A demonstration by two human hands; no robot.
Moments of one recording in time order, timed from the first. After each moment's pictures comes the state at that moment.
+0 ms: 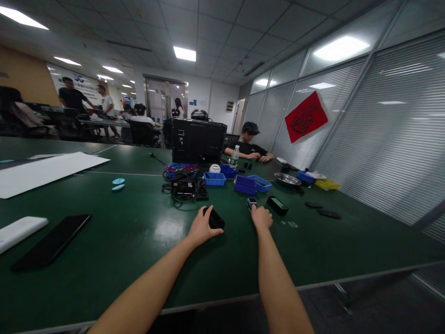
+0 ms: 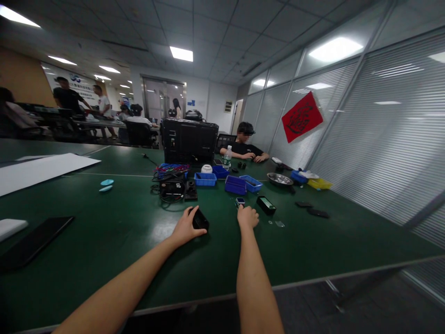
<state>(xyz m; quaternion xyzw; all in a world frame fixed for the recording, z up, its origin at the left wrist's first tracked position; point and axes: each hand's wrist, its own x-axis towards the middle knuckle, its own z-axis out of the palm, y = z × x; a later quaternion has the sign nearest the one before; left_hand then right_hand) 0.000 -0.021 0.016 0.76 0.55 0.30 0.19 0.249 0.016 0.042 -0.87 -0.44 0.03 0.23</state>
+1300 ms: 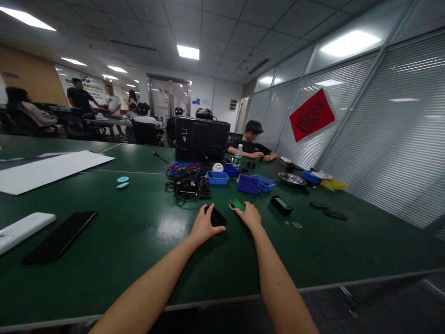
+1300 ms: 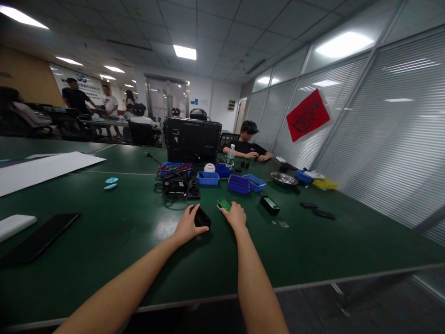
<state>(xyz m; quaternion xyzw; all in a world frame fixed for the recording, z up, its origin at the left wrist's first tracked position) 0.000 -0.017 0.009 0.75 0.55 0.32 0.17 0.208 0.019 0.037 -0.77 -0.61 0.03 0.18</state>
